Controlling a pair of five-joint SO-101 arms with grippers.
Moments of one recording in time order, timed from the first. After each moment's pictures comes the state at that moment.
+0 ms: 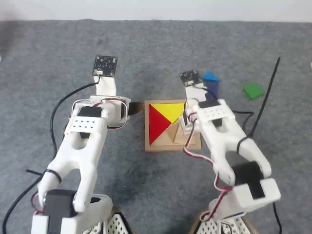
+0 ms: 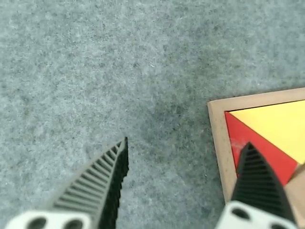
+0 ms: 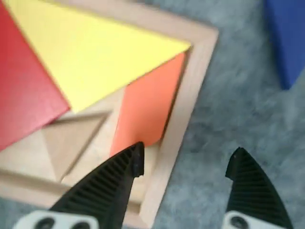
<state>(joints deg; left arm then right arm) -1.8 -13.7 45.5 39.5 3.6 -17.2 5.8 29.5 49.8 4.0</state>
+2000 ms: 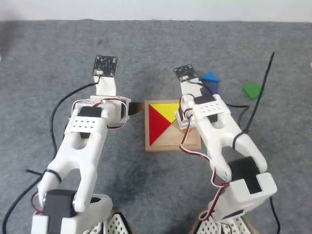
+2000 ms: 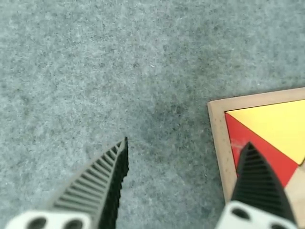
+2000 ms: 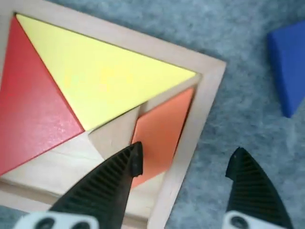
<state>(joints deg) -1.8 -13.7 45.5 39.5 3.6 -19.5 6.7 25.8 49.9 4.3</state>
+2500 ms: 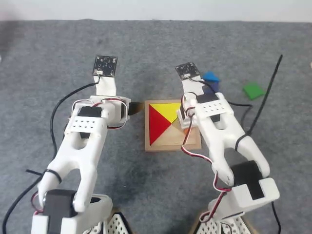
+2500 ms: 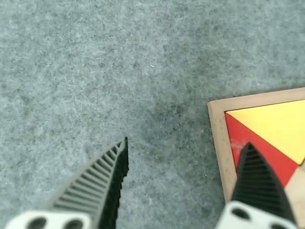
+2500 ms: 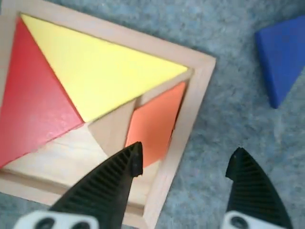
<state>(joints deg) -1.8 -13.7 45.5 39.5 3.6 -18.6 4.2 26.0 53.4 4.4</state>
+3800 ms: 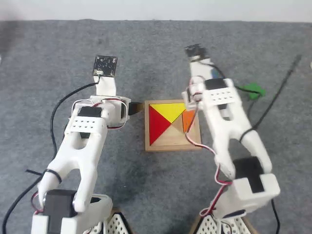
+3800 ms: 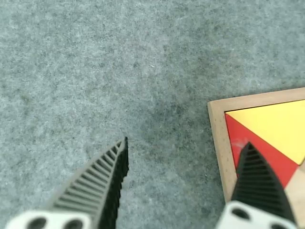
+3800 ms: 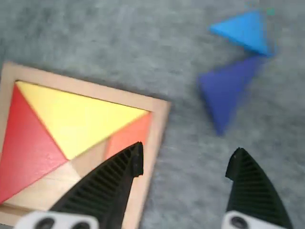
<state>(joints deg) -1.8 -13.7 45.5 39.5 3.6 -12.8 5.2 12.6 58.5 4.5</state>
